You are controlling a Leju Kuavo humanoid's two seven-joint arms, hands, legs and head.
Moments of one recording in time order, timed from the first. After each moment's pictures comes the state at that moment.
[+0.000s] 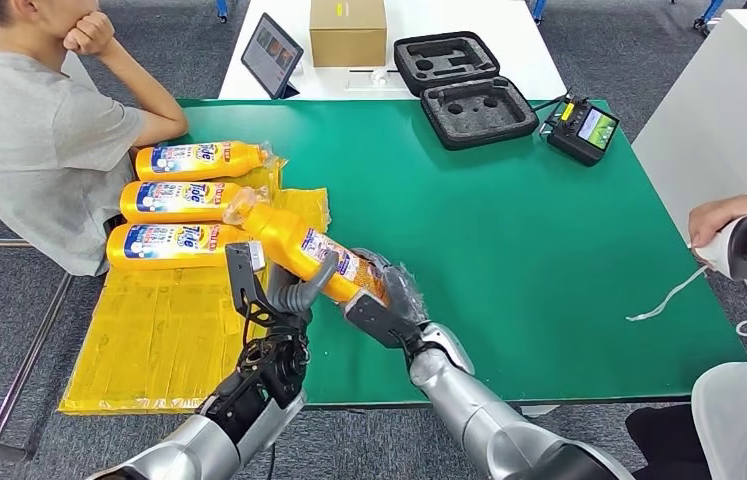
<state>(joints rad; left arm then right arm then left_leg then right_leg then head) -0.54 -0.35 -0.35 -0.64 0.67 0.33 -0.64 -0.59 0.23 0.32 -0.40 0.37 -0.46 -0.70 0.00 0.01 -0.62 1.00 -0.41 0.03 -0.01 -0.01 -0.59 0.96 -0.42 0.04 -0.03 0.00</state>
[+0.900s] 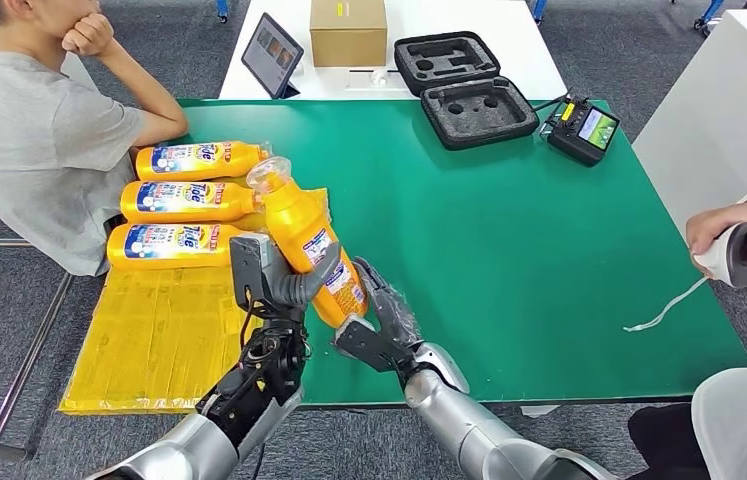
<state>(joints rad) -0.53 -0.34 -0.38 -0.71 0.51 0.41 -0.70 -0.55 0.24 0.38 -0.39 0.36 -0.50 -0.70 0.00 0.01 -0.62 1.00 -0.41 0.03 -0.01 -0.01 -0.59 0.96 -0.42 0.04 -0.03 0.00</state>
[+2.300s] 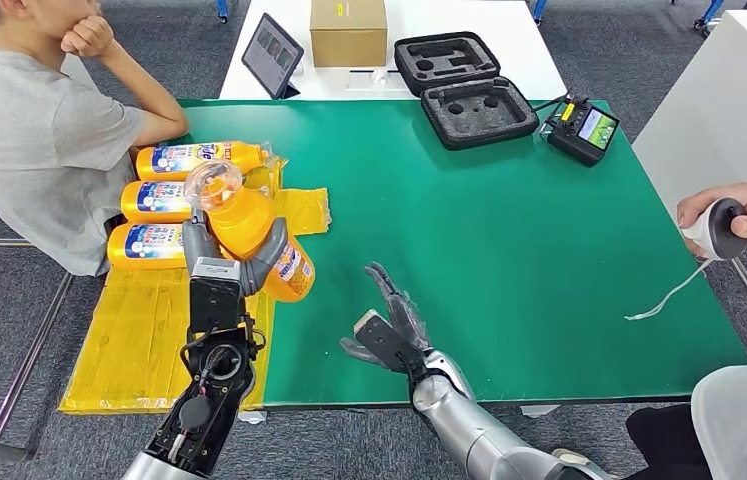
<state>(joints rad) -0.33 -0.28 -0.23 -1.26 -0.21 0.70 -0.70 -0.51 0.21 0.39 -0.42 0.21 -0.47 -0.70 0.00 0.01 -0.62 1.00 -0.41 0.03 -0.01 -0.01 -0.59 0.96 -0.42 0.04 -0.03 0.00</state>
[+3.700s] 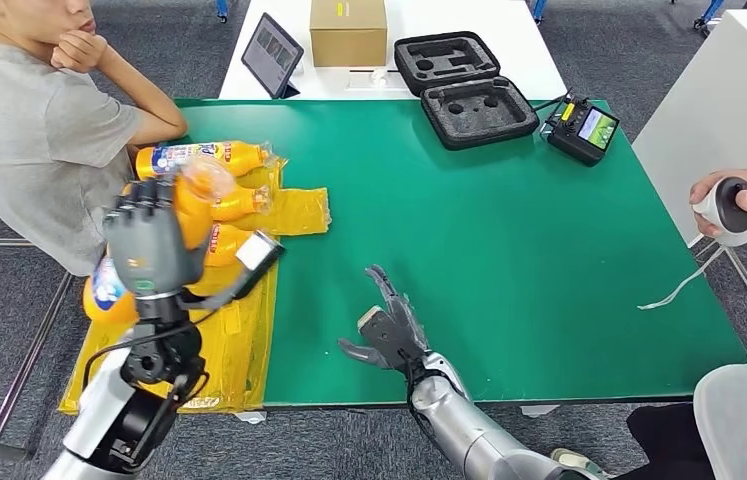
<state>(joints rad) -0.35 0.02 -0.39 -1.43 -1.54 0.70 0.37 -0.50 0.22 0.33 -0.42 0.19 -0.41 -0.70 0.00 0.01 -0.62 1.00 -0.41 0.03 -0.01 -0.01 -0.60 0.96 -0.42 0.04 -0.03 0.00</state>
